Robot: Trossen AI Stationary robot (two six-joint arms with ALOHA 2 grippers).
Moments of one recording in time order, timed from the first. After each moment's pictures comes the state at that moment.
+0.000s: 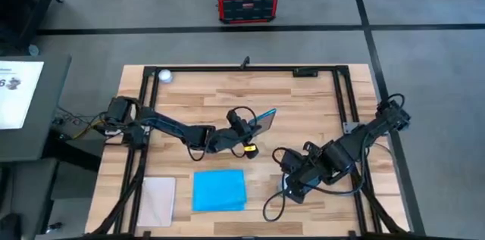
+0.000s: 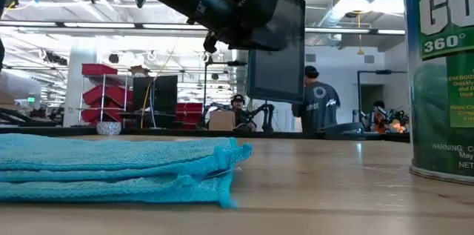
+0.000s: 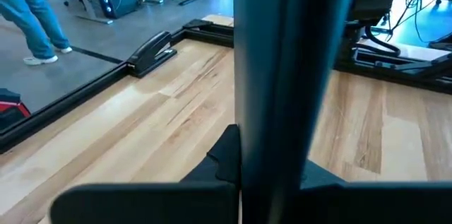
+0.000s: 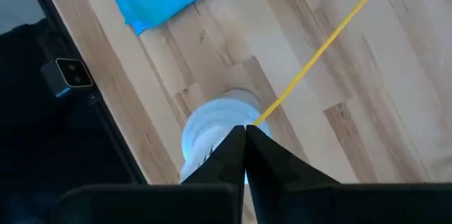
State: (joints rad) left arm -0.18 1.78 1.03 0.41 -0.66 -0.22; right arm 0.58 1.69 1.73 -1.32 0.17 1.04
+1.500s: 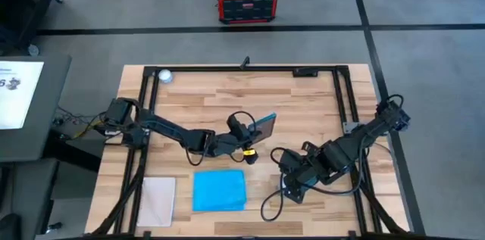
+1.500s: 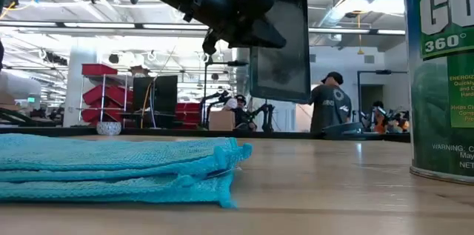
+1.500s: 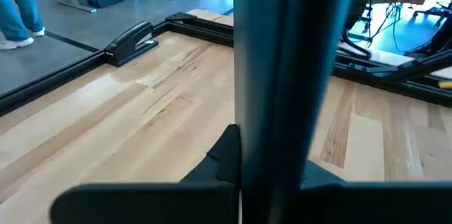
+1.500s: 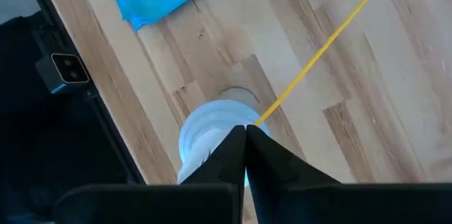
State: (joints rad) left arm -0.23 1.79 1.03 0.41 -0.66 -0.30; right arm 0.57 1.72 1.73 -1.32 0.14 1.01
